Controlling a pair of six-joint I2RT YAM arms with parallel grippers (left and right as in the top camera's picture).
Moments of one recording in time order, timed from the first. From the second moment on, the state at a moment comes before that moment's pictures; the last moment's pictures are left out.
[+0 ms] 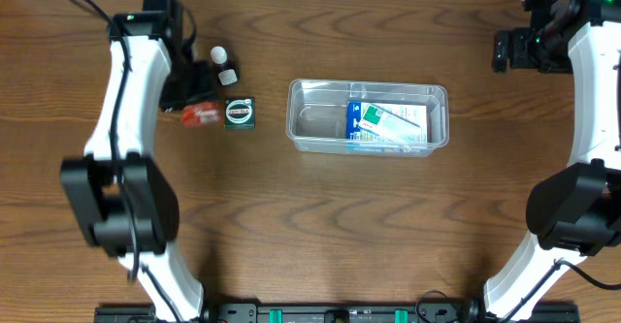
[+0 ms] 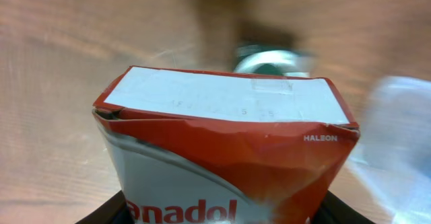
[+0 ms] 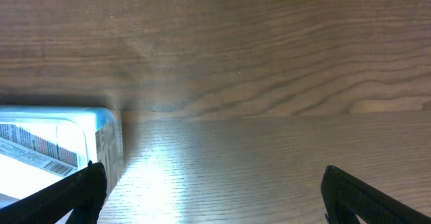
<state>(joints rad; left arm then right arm) -0.01 1.93 1.80 -1.26 0.06 -0.20 -0.17 2.00 2.05 -1.30 0.02 -0.09</state>
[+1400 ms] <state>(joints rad) -0.54 2.09 1.81 -1.00 -0.02 -0.49 -0.17 2.00 2.05 -1.30 0.02 -0.09</state>
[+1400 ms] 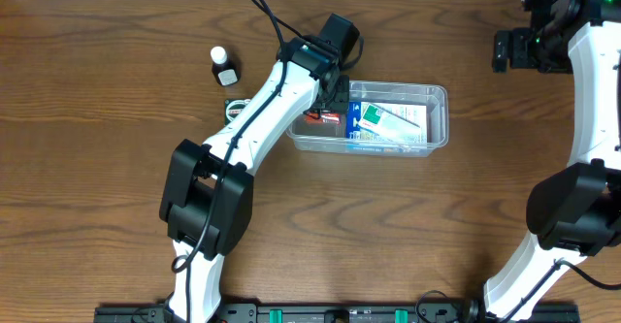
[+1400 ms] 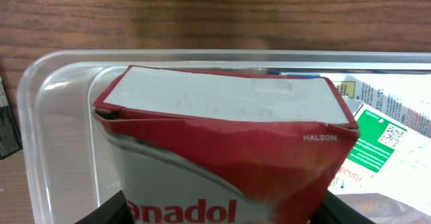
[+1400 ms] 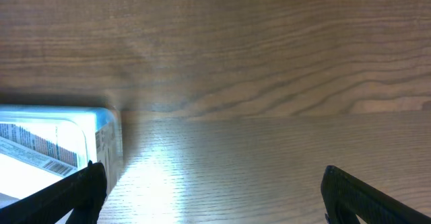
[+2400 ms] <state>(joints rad) -0.56 2.24 1.81 -0.97 -0.02 -0.49 -0.17 2.00 2.05 -1.30 0.02 -0.09</state>
